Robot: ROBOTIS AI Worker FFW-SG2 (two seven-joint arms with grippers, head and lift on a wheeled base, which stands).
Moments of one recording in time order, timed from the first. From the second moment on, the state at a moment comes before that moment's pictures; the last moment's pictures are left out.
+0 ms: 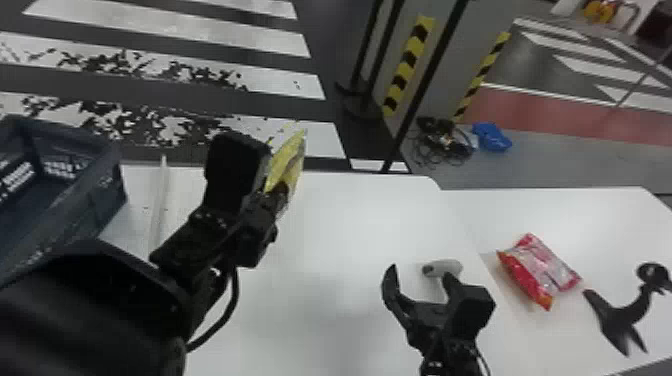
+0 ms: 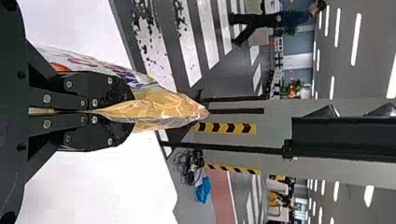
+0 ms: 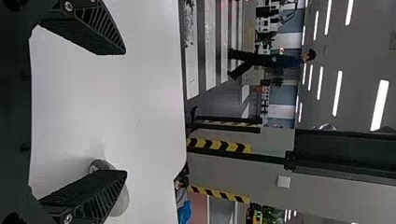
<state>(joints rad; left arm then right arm) -0.06 0.03 -0.56 -2.08 0.05 0.88 0.07 0.47 -0.08 -0.14 -1.83 -0.12 0.04 -0.16</state>
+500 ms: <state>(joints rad) -0.07 0.00 -0.75 -1.87 -0.05 0.78 0.05 0.43 -0.08 -0.20 -1.81 -0.16 0.04 -0.16</state>
